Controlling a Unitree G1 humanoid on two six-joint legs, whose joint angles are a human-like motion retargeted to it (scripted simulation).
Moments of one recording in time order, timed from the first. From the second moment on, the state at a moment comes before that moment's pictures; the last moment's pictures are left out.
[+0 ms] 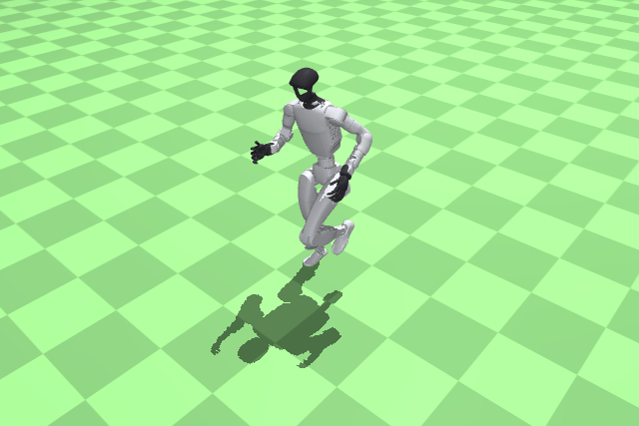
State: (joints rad) left arm 0.40 0.48 -0.15 -0.07 -0.33 -0.15 0.36; right arm -0.15 -0.49 0.28 -0.24 0.48 -0.25 -0.29; waist 0.07 -0.02 0.29; left_leg -0.93 0.04 0.15 2.17 -0.51 0.06; right_leg 0.12 -0.16 0.06 0.14 -0.45 -0.04
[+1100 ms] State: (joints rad) left arm 0.42 0.42 -0.02 -0.28 -0.26 -0.16 0.34; right arm 0.33 -0.45 0.11 -0.36 0.34 -0.26 -0.17; waist 0.01 0.03 0.20; left_leg 0.00 0.19 0.30 0.23 -0.40 0.04; right_leg -0.45 -0.05 -0.16 1.52 -0.53 -0.04
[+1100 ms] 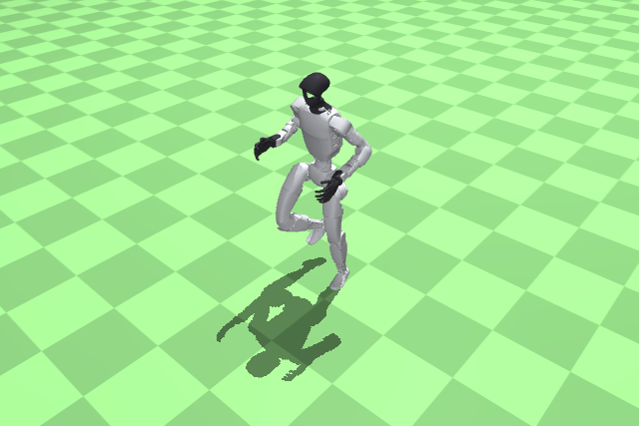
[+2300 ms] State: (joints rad) left arm 0.23 0.58 -0.13 -0.34 -0.34 -0.17 0.29; right arm 0.04 -0.34 0.15 -0.09 0.29 -0.23 -0.41; waist 0.12 -0.05 0.19; left_leg -0.59 0.09 0.24 1.72 -0.49 0.10; right_leg 0.08 -0.17 0.04 0.19 -0.37 0.03
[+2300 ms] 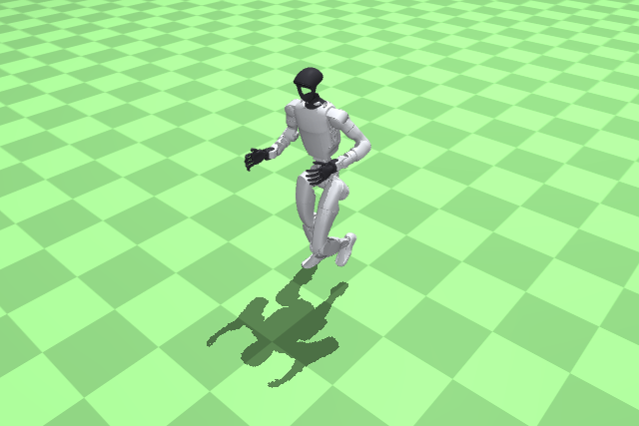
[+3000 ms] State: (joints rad) left arm 0.22 0.36 0.04 -0.39 -0.44 -0.20 0.26; right arm 0.50 -0.56 0.09 -0.23 0.33 -0.19 -0.08; waist -0.06 -0.14 0.12; left_leg -0.30 -0.02 0.14 0.98 -0.28 0.12; right_leg -0.03 -0.17 0.04 0.20 -0.03 0.11
